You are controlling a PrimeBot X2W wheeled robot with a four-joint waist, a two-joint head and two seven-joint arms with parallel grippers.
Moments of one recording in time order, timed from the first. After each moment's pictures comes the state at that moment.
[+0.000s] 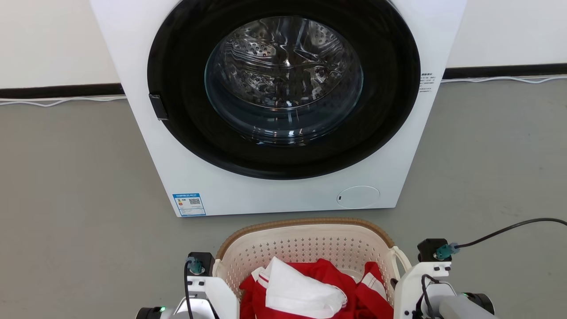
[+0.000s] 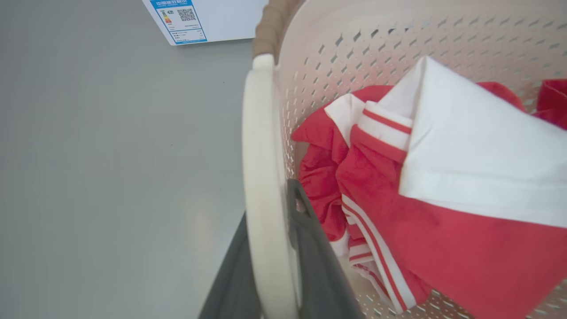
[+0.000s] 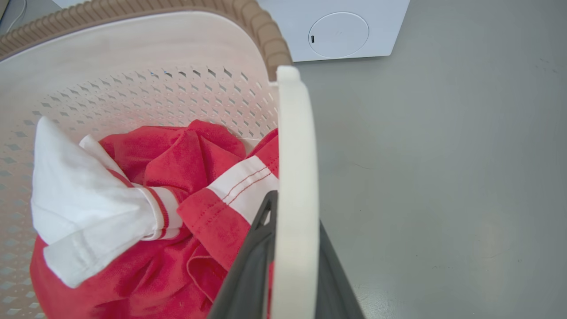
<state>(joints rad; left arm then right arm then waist) -0.56 0.04 -1.21 1.23 -1.21 0.11 -0.02 -0.57 -0.06 0.74 1.31 0.85 0.12 0.06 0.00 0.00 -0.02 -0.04</state>
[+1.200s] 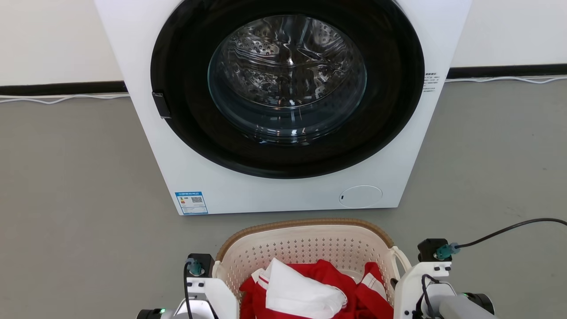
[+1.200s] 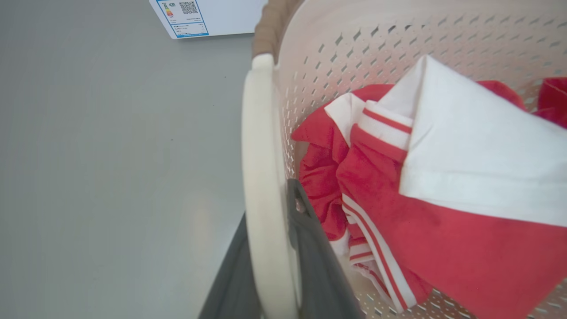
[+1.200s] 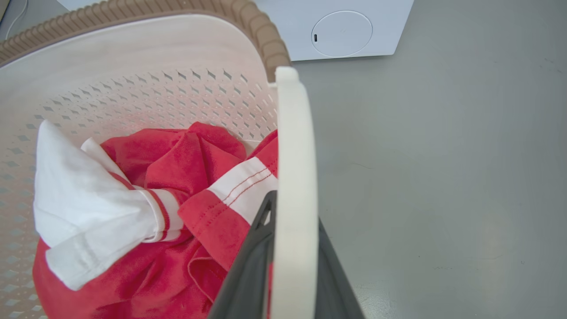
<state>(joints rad) -0.56 0.04 -1.25 1.24 -1.25 0.11 -0.02 -0.57 -0.06 0.73 1.31 0.86 0.12 0.06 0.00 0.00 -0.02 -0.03</state>
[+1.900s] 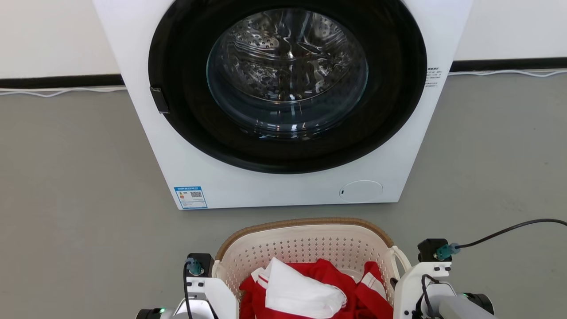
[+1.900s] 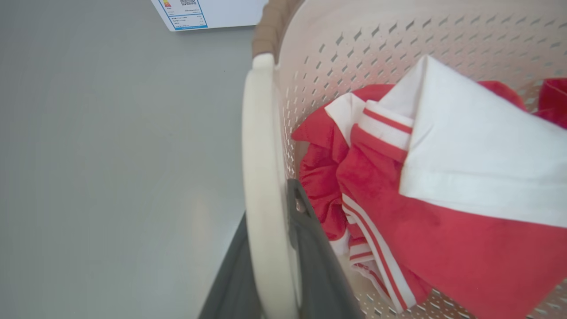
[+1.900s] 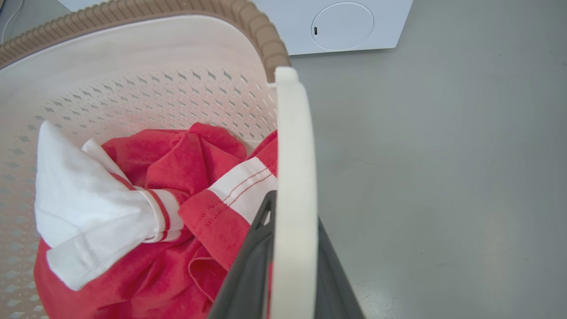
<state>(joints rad) -0.56 0.04 -1.26 1.24 -1.26 0.11 -0.02 -0.57 -0.06 0.75 1.31 0.87 0.12 0.05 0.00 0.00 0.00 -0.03</state>
